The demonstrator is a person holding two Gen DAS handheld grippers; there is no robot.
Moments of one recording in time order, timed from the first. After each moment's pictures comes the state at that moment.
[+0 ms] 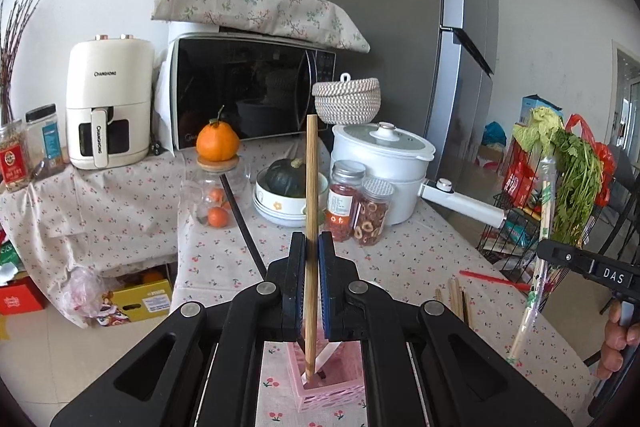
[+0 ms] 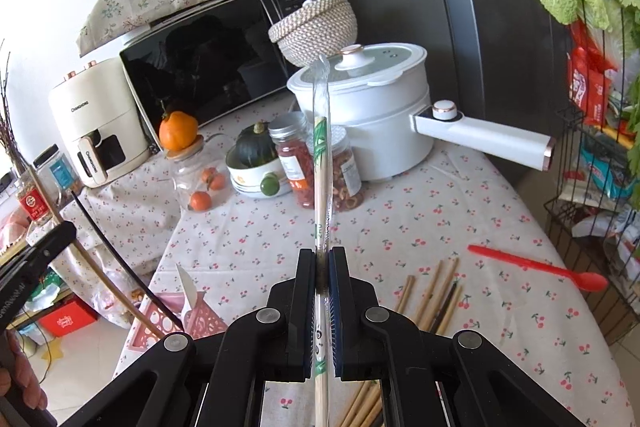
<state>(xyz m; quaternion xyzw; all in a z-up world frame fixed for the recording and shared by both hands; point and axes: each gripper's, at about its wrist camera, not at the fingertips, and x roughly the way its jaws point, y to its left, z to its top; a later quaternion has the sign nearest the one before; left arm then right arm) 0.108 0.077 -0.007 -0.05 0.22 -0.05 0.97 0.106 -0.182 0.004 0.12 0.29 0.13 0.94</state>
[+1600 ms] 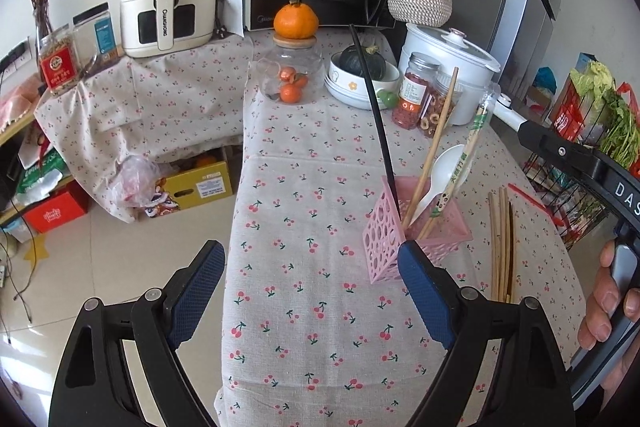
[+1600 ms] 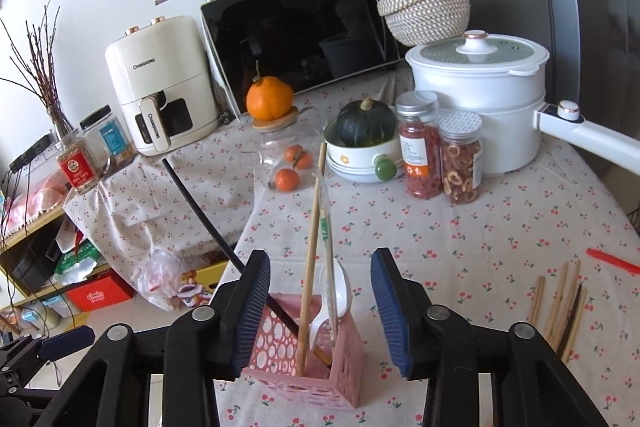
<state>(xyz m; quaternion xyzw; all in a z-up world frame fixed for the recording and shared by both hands) 0.069 0.132 -0.043 -0.06 0.40 0.03 0.91 0.118 -0.062 0.005 0.09 0.29 0.20 0.93</state>
